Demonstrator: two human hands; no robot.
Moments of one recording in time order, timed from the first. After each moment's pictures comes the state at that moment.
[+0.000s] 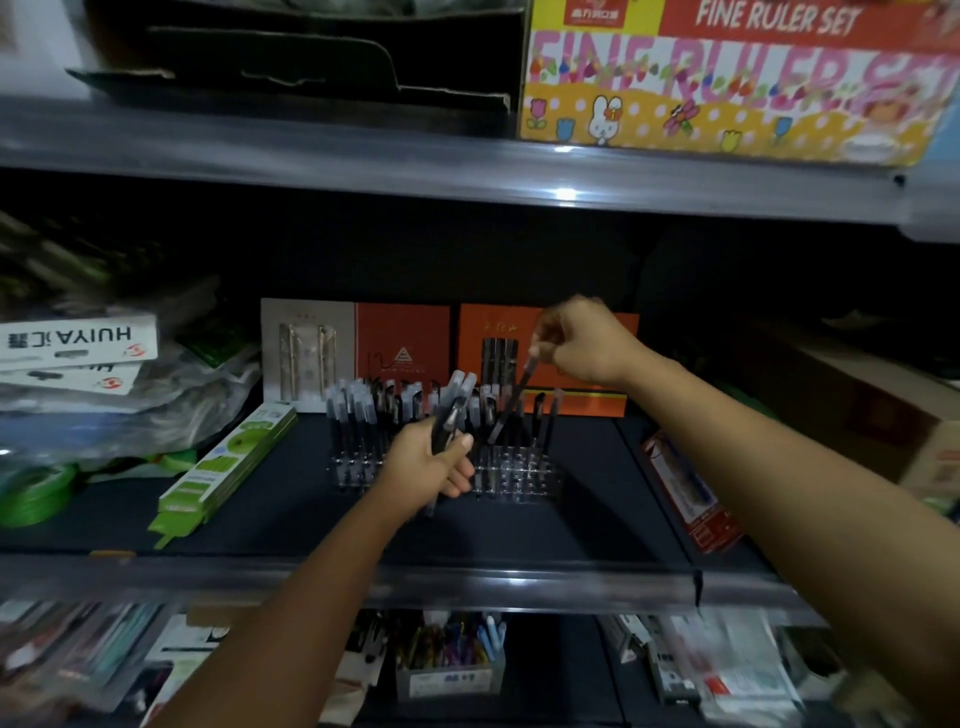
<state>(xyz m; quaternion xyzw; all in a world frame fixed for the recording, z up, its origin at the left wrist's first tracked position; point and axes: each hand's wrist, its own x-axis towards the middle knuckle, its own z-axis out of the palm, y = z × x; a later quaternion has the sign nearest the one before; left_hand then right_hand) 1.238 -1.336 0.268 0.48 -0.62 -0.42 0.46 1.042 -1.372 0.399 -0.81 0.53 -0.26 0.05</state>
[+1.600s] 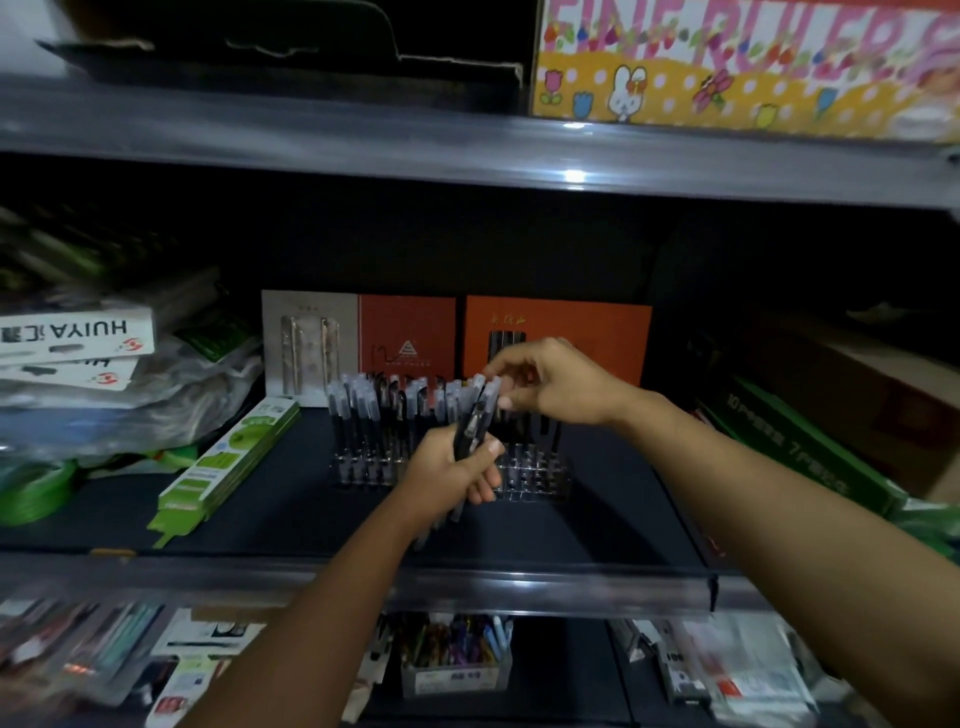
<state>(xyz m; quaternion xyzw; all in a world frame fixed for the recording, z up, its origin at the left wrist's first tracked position) 1.225 -1.339 0.258 0.42 -0.64 -0.45 0.46 1.060 -1.372 0.359 -0.87 0.39 -0.23 0.17</state>
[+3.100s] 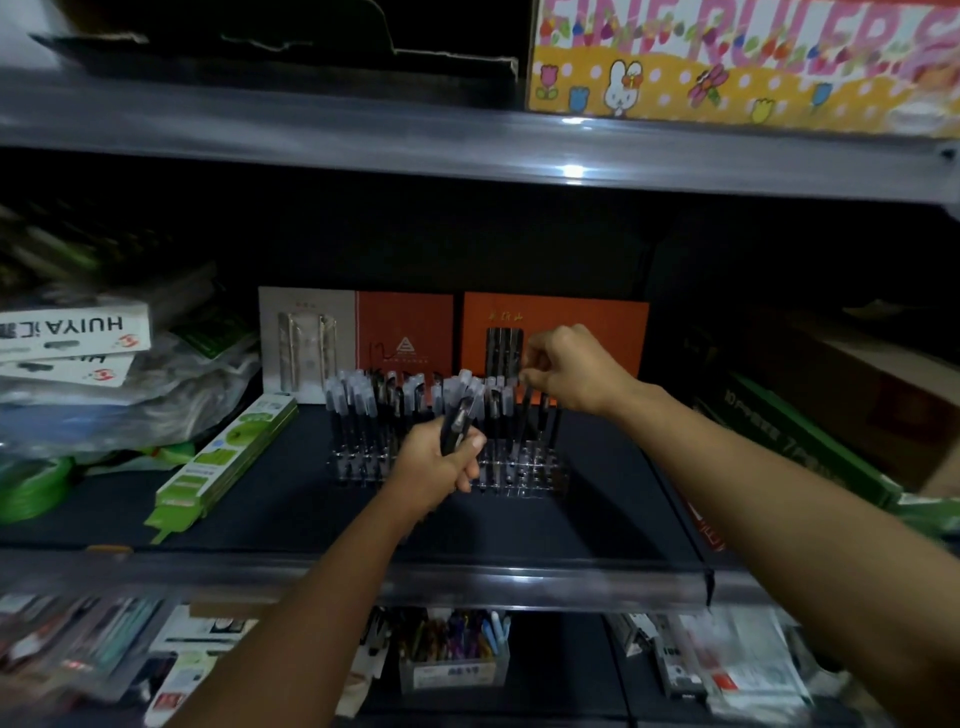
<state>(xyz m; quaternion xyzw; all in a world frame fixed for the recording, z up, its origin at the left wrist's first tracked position) 1.232 -1.344 0.253 0.46 -0.63 -0.40 0.48 1.048 -1.391 0.353 -0.83 0.51 -0.22 0.02</state>
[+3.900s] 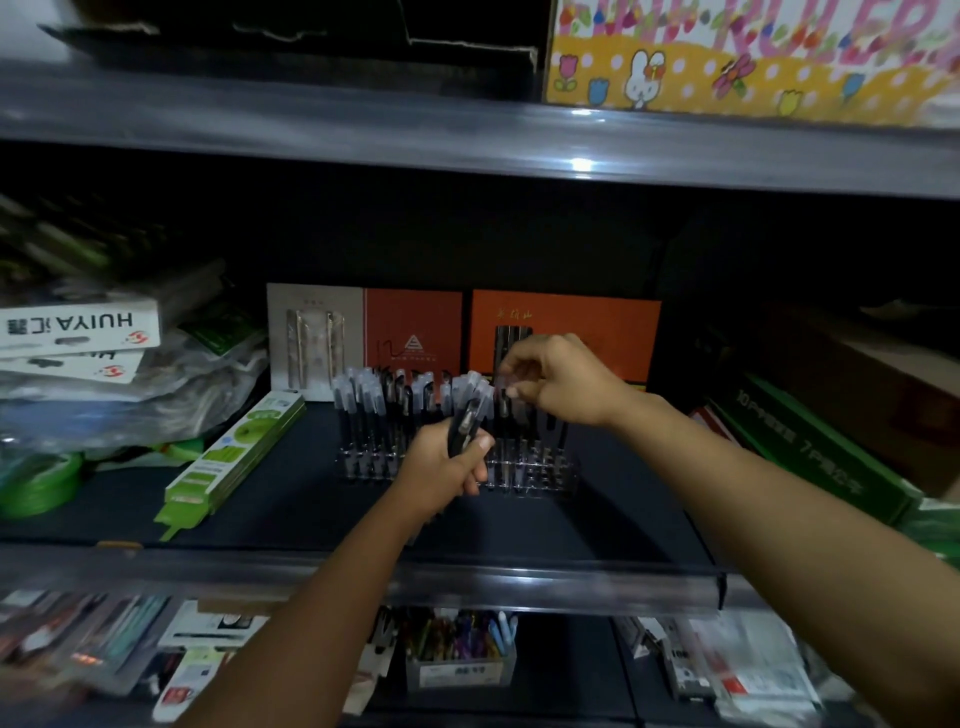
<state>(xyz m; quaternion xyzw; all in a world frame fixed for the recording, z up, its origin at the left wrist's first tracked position) 1.235 -1.345 0.249 0.46 -0.64 -0.40 0.48 1.063 -1.380 0.349 -0.87 0.43 -0.23 0.08</state>
